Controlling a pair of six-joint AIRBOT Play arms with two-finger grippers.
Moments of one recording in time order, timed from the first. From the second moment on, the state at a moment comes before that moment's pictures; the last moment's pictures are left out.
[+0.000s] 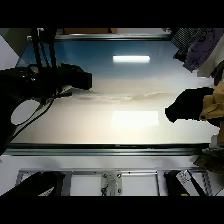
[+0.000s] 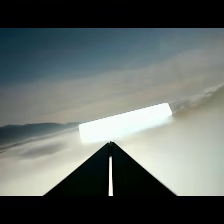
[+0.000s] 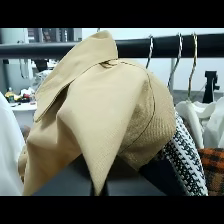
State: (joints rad) left arm -0.68 -1.00 1.44 1.88 -1.05 -2.00; right arm -1.05 -0.99 1.85 -1.64 0.59 1.70
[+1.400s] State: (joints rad) left arm -0.68 -1.00 1.44 1.88 -1.07 -2.00; right arm -1.15 -0.90 1.84 -1.47 0.84 1.70
